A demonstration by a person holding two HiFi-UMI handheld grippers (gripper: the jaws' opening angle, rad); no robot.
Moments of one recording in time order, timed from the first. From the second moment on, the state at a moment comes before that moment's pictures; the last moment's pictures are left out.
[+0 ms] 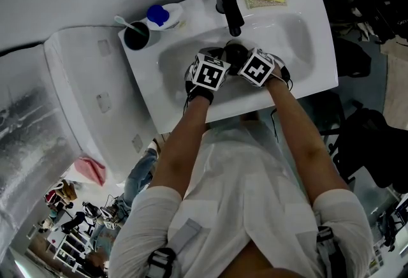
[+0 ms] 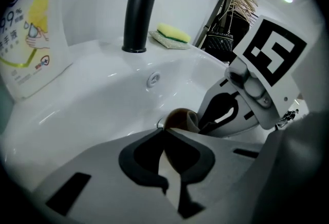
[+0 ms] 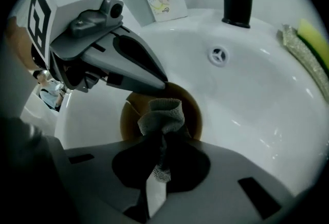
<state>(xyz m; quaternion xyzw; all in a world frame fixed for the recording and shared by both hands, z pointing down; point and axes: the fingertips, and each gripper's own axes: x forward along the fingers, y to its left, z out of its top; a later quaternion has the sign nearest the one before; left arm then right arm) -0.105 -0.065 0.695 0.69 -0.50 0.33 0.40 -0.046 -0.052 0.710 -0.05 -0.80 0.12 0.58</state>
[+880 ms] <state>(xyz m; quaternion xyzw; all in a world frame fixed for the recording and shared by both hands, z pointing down) -0.094 -0.077 0.685 0.71 -0.51 0.33 0.36 -0.049 -0.028 0.731 -0.09 -0.78 0.08 0.61</state>
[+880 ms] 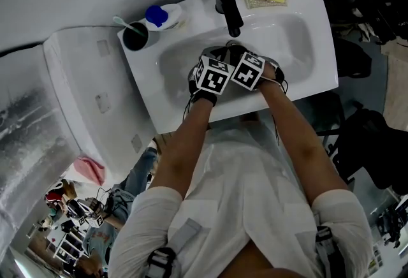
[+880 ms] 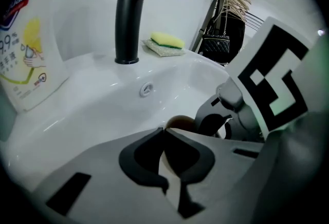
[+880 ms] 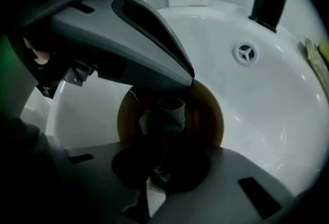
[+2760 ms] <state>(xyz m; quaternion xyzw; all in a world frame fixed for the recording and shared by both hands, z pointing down) -0.124 -0.076 0.692 0.66 -0.57 0.22 0.44 -0.017 -0.087 0.628 0.04 -0.88 0.24 0.41</state>
